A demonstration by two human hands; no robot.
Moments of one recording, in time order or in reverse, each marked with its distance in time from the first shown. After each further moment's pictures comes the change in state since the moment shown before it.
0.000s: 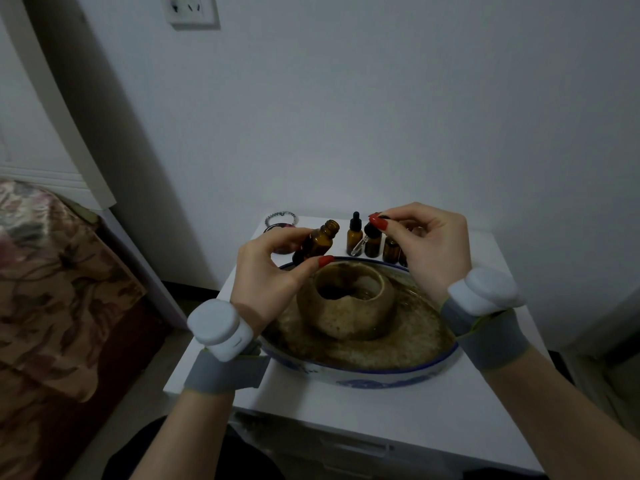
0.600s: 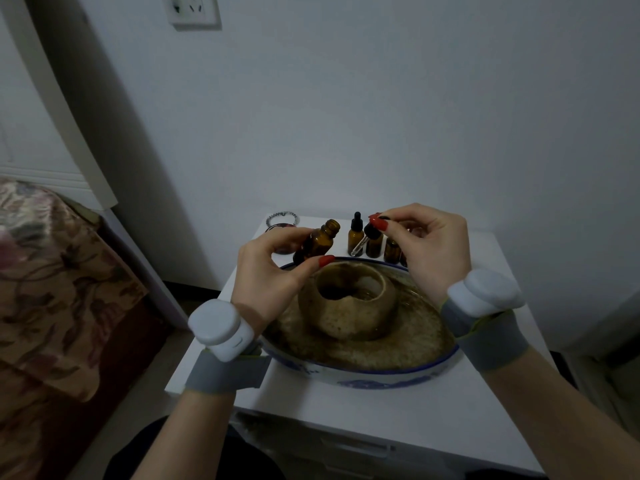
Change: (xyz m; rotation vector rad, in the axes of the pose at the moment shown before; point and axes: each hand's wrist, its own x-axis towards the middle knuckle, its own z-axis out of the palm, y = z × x) left_hand 0.000 0.005 -0.001 0.007 0.001 -0.009; right_hand -0.002 0.000 0.002 -0.013 -0.001 0.001
